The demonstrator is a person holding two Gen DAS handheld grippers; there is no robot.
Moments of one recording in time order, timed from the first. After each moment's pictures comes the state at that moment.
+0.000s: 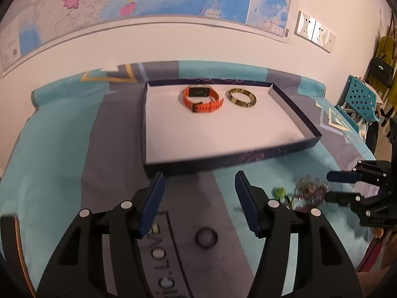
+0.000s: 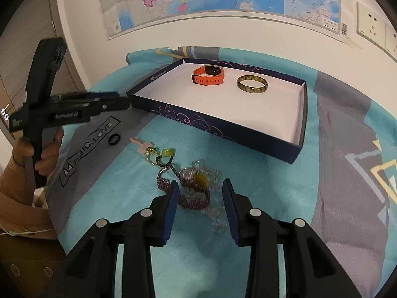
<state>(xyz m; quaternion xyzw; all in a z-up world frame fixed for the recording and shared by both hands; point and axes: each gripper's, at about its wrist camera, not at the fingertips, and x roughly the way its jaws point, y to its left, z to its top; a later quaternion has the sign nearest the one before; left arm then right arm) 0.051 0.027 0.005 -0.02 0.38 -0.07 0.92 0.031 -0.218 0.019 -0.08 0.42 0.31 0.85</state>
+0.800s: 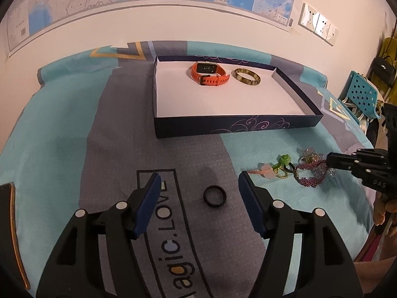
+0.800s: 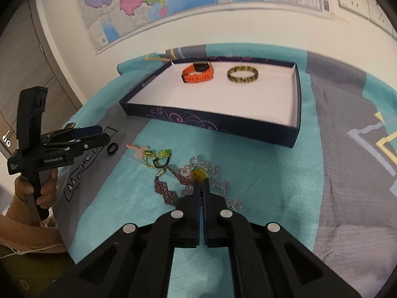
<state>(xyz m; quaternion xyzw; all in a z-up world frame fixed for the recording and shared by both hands) 0.027 0.037 -0.015 -0.03 0.41 -0.07 0.91 0.035 -0.227 0.013 -0.02 0.43 0.30 0.85</state>
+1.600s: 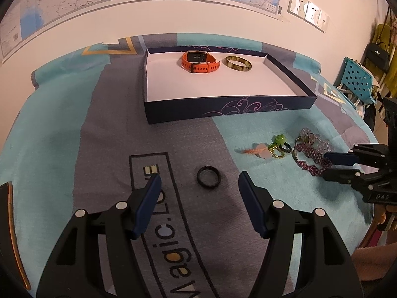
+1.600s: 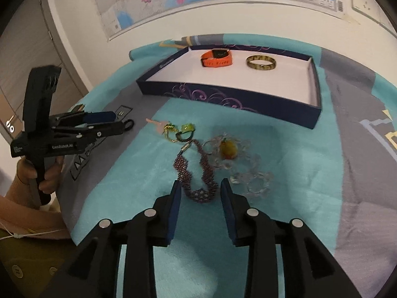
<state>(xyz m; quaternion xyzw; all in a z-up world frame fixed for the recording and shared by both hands) 0.015 0.029 -0.025 -0.01 0.42 -0.09 0.90 0.009 -0.210 0.000 -0.05 0.44 0.32 0.84</state>
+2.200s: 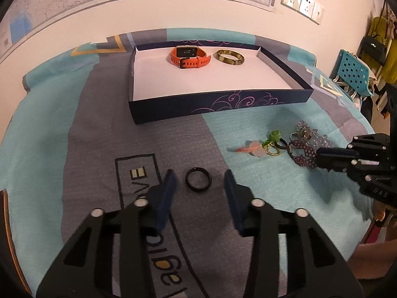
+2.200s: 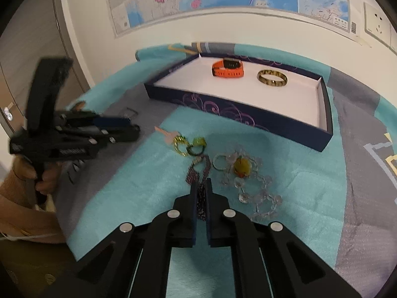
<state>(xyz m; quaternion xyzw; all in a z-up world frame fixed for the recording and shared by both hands) 0.023 0.018 -0.030 0.00 0.43 -0.10 0.90 0.008 -0.193 0.010 -0.07 0.42 0.33 0.85</state>
